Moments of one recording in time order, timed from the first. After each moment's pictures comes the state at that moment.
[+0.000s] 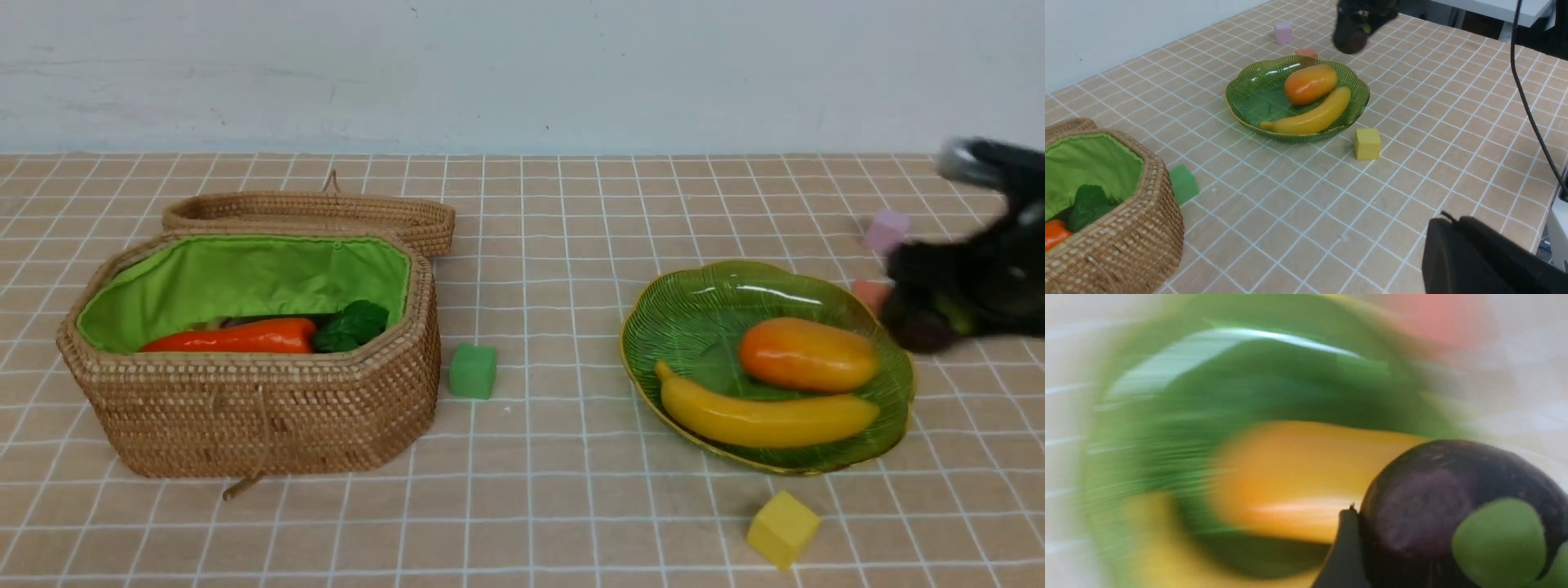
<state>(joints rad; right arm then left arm) 0.03 1.71 -1.27 0.27 0.61 -0.04 -0.61 0.32 -0.67 -0.35 0.74 0.34</state>
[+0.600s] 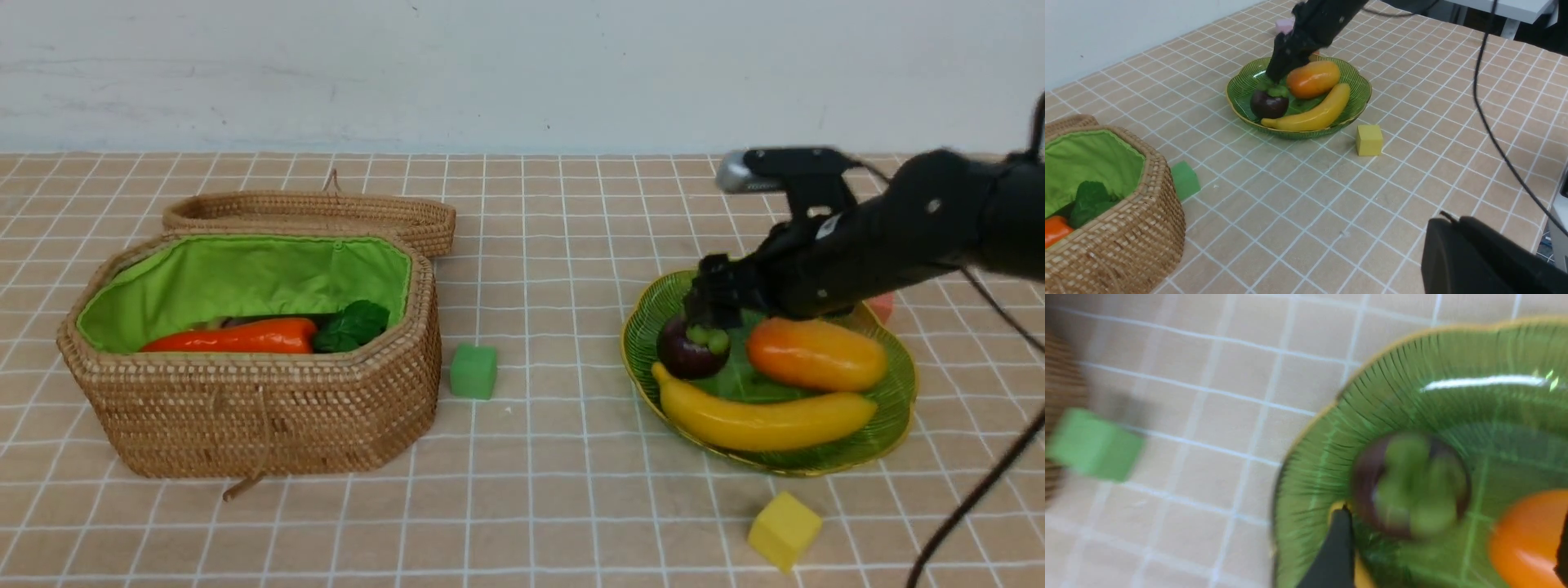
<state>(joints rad) 0.26 1.74 -1.27 0.36 0.44 -0.25 -0.61 0.32 -0.67 -0.35 0.76 0.34</state>
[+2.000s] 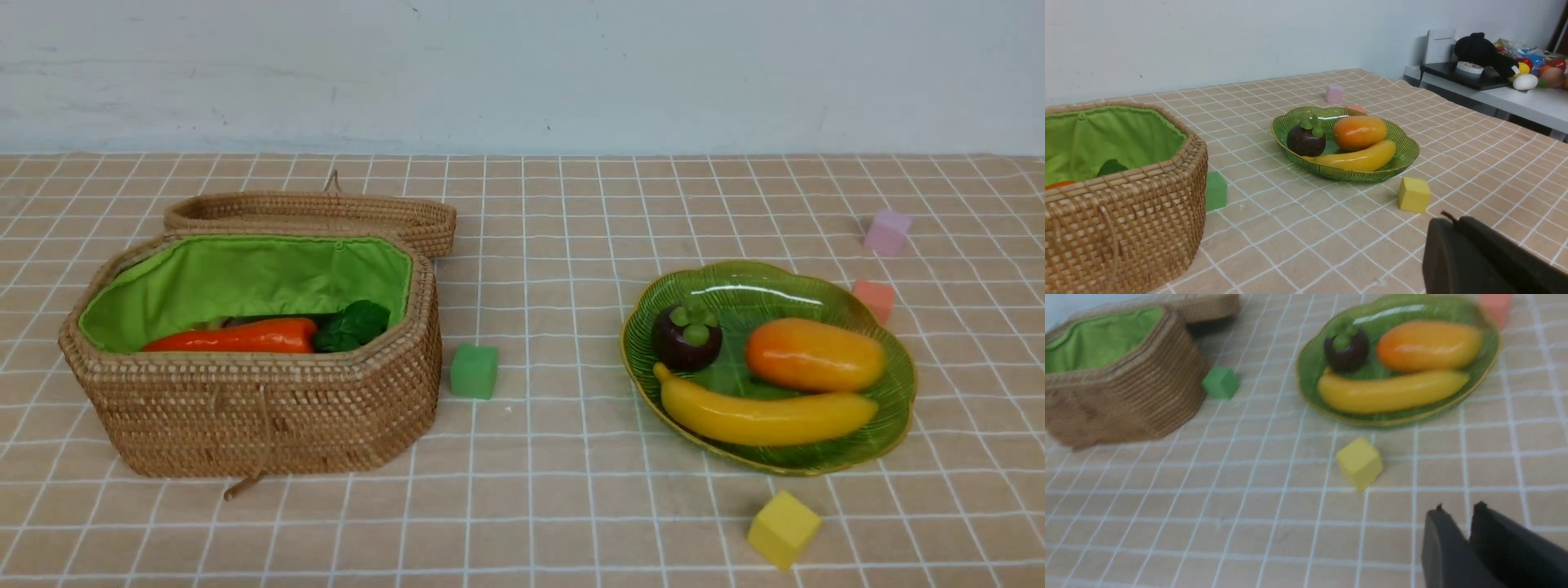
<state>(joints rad) 0.25 0.02 -0.46 0.13 0.87 0.16 -0.61 0.01 -0.15 -0.43 0.26 0.29</state>
